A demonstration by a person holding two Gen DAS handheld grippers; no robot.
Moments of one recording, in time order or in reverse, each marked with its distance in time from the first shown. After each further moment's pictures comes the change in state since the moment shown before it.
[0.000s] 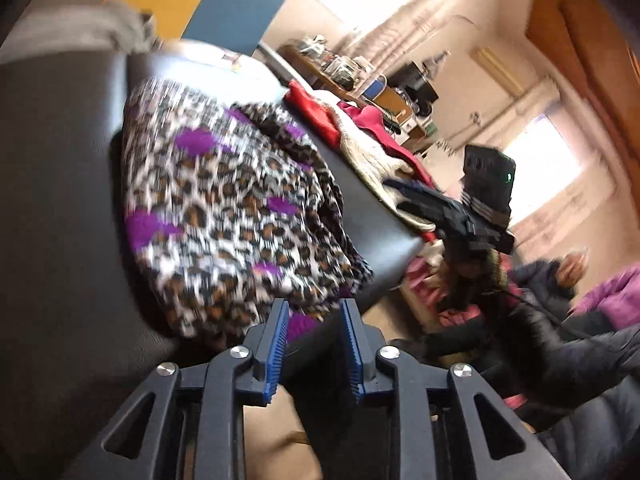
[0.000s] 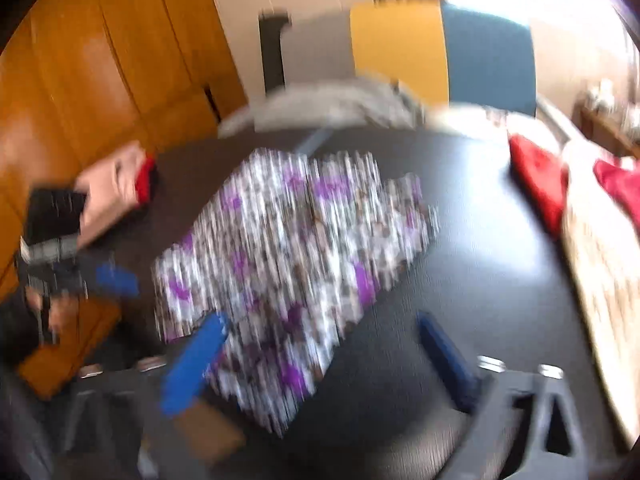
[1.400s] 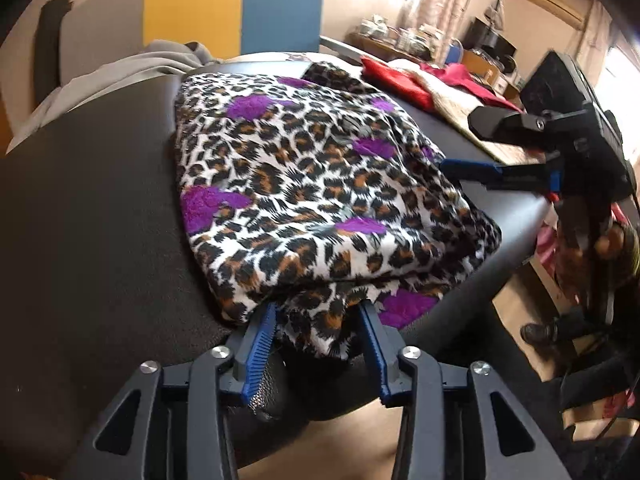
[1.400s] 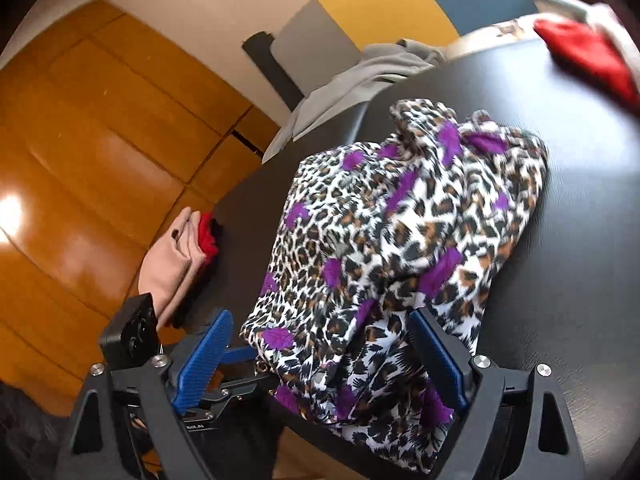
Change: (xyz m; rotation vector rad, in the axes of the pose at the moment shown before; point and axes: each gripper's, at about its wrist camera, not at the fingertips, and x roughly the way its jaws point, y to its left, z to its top) left arm 0.053 -0.026 -0.017 0.199 -0.027 0.567; right arm 0.054 0.010 -0.030 0.423 0.023 0.348
